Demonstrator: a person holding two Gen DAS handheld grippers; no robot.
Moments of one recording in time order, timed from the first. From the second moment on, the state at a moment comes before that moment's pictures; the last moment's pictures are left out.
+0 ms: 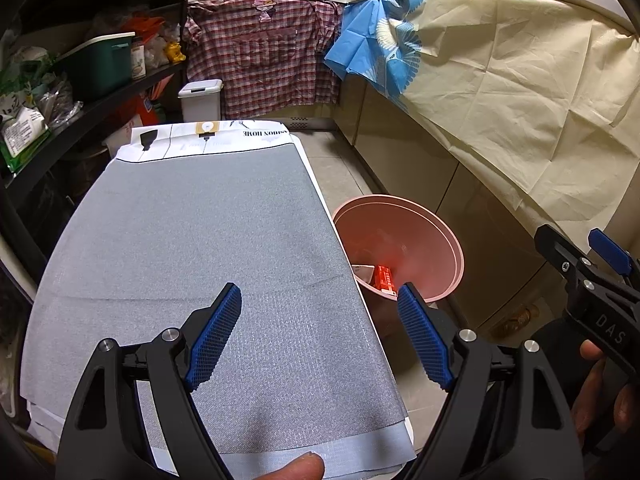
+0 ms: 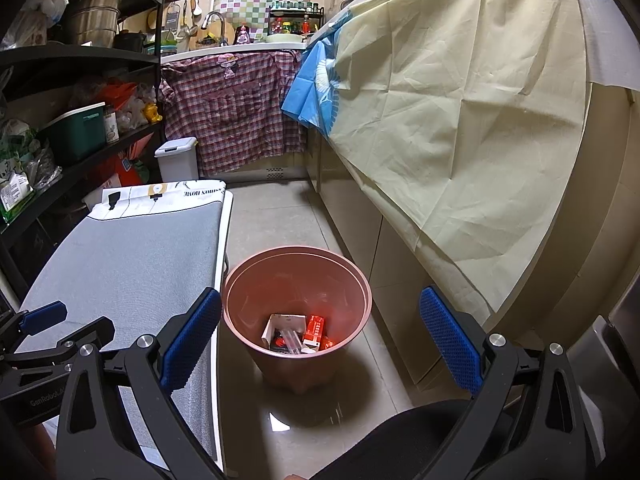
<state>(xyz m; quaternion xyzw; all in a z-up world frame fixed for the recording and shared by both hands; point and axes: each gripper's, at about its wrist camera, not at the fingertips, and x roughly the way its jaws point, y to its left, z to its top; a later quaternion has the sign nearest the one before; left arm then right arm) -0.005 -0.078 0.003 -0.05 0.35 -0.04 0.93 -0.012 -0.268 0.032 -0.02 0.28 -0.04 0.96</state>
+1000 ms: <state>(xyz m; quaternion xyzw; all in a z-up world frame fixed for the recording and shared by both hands) -0.006 -0.081 0.003 -0.04 0.35 -0.05 0.93 -0.011 -0.267 0.031 -0.02 0.28 -0.04 0.96</state>
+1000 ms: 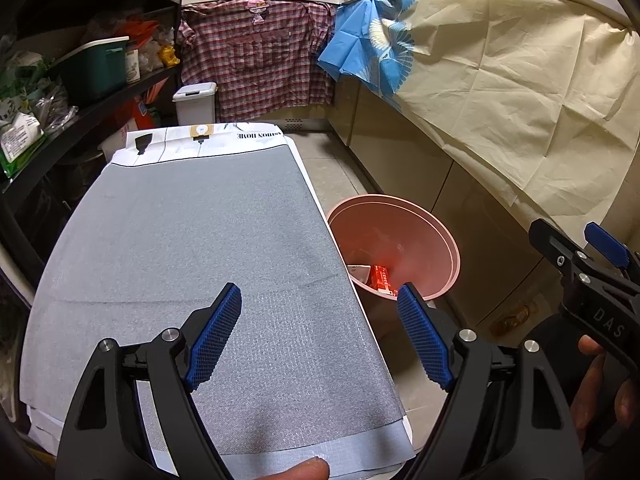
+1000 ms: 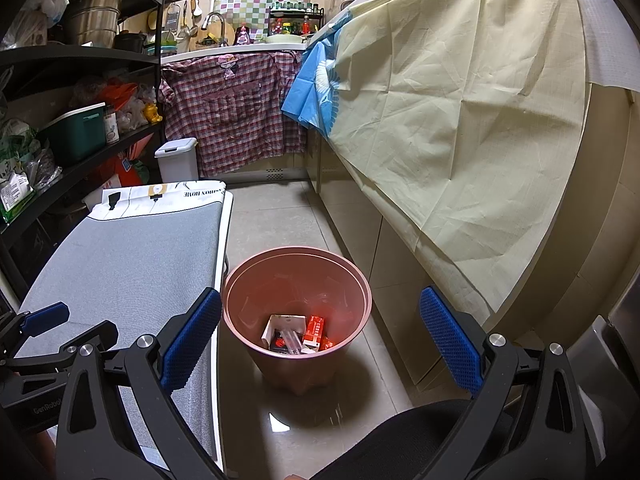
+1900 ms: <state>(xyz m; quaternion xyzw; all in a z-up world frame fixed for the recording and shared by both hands) -0.006 -0.086 0.005 -0.04 0.34 -0.05 0.94 -0.012 -0.267 0.031 -0.02 0.28 -0.04 0.96</state>
